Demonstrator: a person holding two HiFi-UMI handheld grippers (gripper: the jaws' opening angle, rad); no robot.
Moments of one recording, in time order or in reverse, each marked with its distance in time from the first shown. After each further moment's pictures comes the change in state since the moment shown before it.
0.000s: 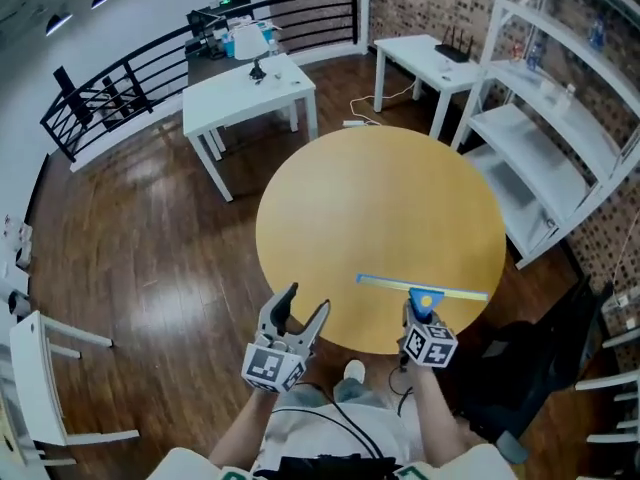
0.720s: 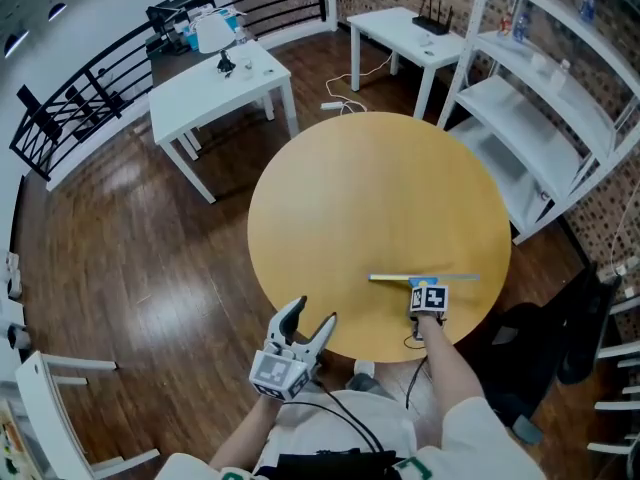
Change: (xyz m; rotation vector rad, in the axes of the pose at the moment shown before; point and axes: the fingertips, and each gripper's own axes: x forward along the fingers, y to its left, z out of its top) left arm 0.052 0.046 -0.065 -0.132 0.182 -0.139; right arm 0.144 -0.125 -0.126 0.131 0.603 -0.242
